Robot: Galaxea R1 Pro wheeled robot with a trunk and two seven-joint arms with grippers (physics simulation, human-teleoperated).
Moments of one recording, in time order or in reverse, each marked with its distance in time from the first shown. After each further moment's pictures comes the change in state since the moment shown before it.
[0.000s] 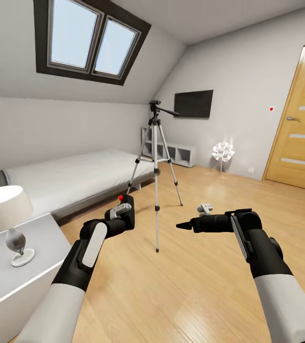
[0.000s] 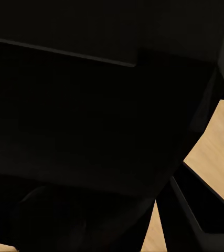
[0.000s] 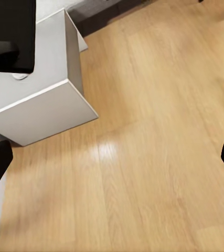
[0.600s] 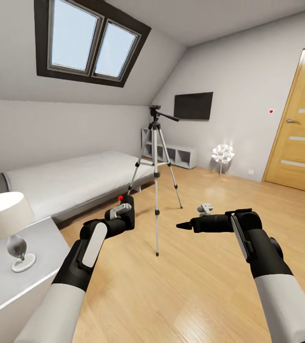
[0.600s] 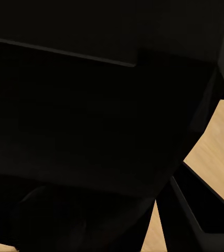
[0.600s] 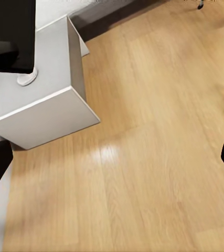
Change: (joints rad) left arm 0.000 0.000 0.000 0.000 0.000 0.000 0.001; right arm 0.000 -0.001 0.000 0.000 -0.001 0.000 0.000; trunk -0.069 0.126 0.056
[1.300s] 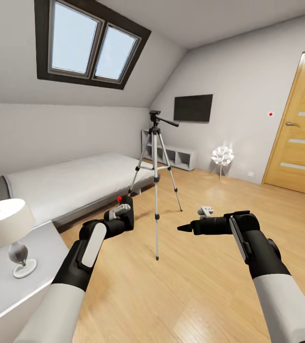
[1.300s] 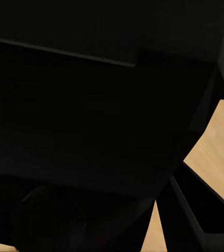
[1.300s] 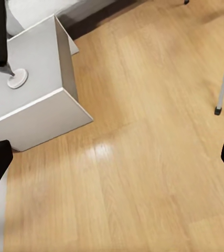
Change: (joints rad) left arm 0.000 0.000 0.015 0.010 0.001 0.000 0.000; right arm 0.000 0.004 0.000 0.047 -0.001 -0.006 -0.058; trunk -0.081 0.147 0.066
